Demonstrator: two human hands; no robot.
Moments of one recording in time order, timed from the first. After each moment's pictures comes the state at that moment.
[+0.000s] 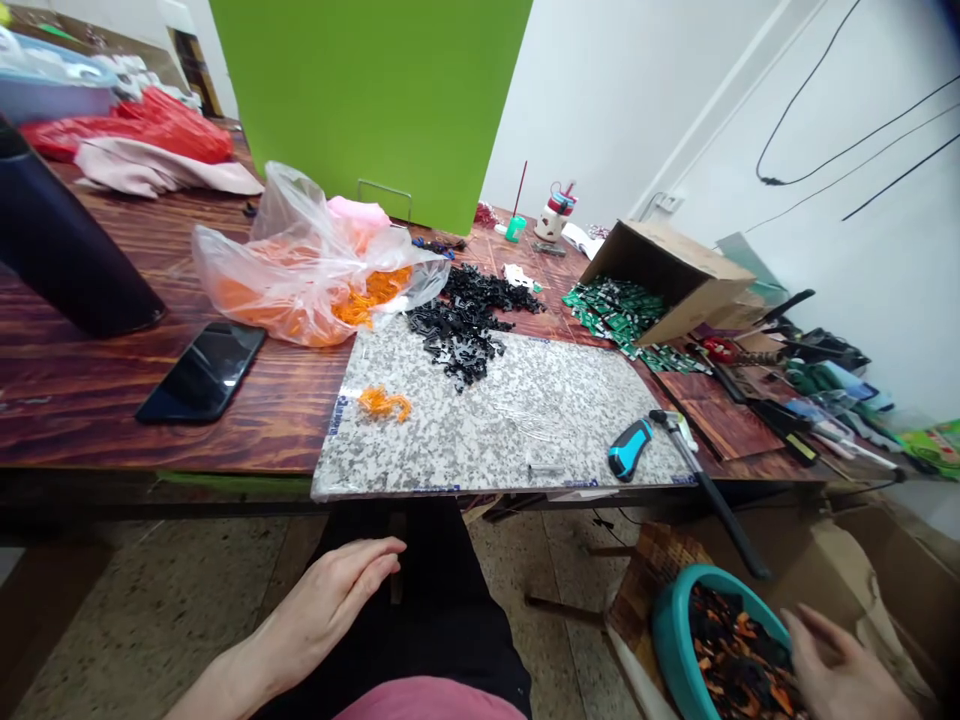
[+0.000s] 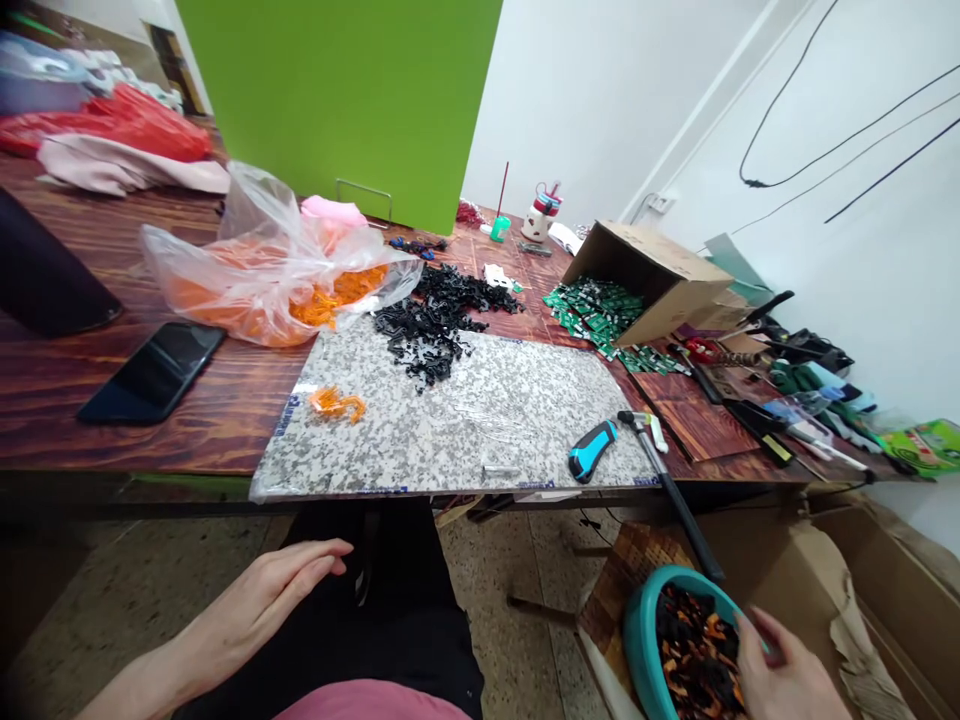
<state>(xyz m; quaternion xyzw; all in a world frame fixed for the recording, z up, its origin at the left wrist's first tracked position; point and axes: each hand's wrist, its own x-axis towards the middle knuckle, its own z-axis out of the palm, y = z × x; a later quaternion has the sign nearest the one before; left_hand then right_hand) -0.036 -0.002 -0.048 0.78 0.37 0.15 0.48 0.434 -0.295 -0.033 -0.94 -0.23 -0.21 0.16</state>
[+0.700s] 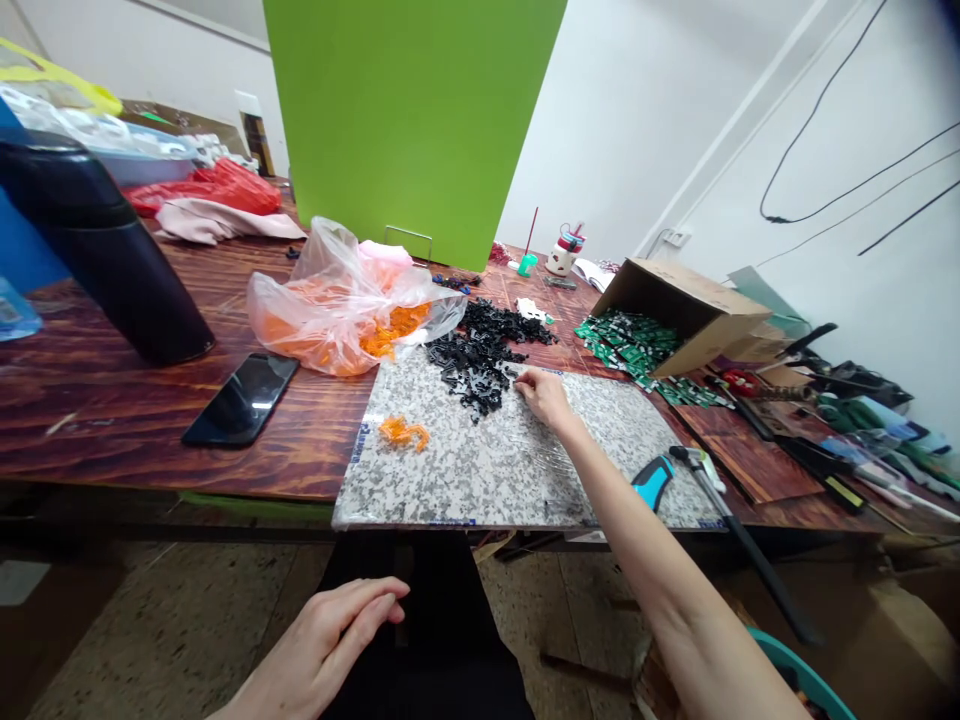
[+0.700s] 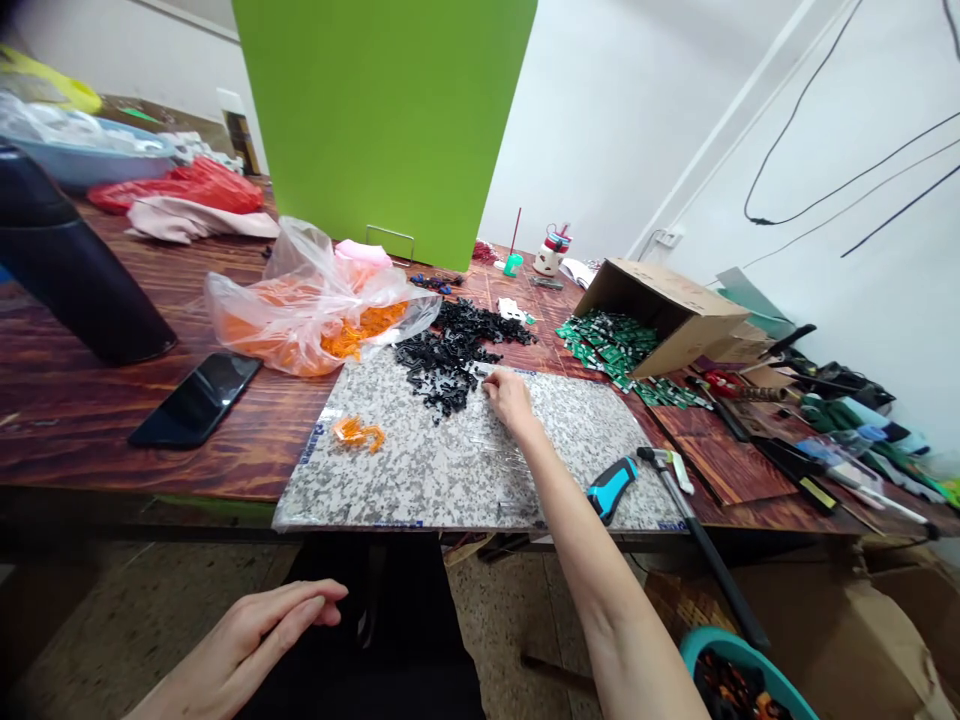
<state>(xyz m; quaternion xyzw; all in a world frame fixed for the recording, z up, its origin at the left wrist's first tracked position) -0.052 -0.010 -0.033 0.74 0.40 0.17 0.51 0.316 0.134 0.001 -0.74 -0.57 0.14 0.32</state>
